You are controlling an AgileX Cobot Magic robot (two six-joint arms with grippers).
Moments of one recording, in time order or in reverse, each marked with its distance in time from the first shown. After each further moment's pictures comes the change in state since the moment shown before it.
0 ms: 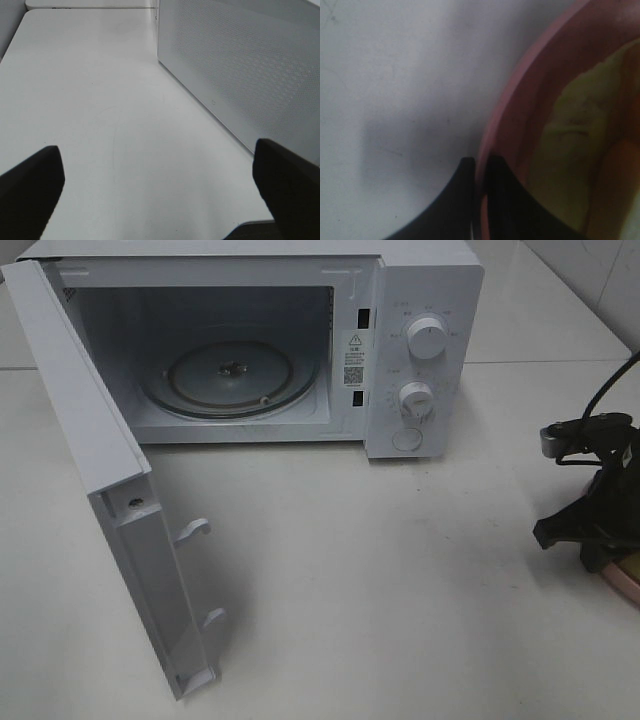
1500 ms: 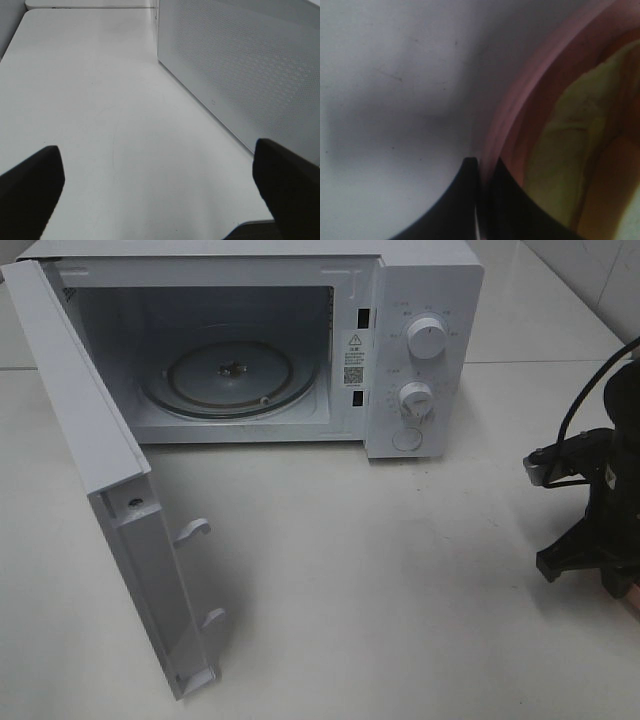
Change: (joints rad) left arm 0.000 0.000 0.000 0.000 0.000 0.000; right arm 0.146 -0.020 -0.001 -0.212 0.221 0.219
